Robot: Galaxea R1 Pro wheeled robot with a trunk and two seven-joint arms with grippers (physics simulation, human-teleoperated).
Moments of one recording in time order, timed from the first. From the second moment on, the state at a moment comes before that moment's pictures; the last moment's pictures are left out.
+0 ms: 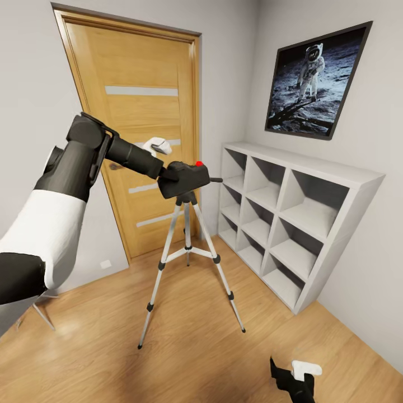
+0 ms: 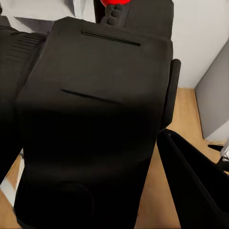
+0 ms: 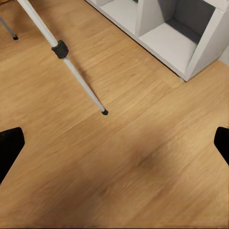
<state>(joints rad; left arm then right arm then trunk) -1.49 0.07 -0.18 -0.99 -0.62 1.04 -1.56 -0.52 -0.06 -0.23 0.07 0.07 -0.65 0.00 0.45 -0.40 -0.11</state>
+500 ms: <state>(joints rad) -1.45 0.05 -0.14 -1.05 -0.62 1.04 -1.56 -0.48 -0.09 -0.24 0.08 0.05 -0.64 -0.01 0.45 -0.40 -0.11</state>
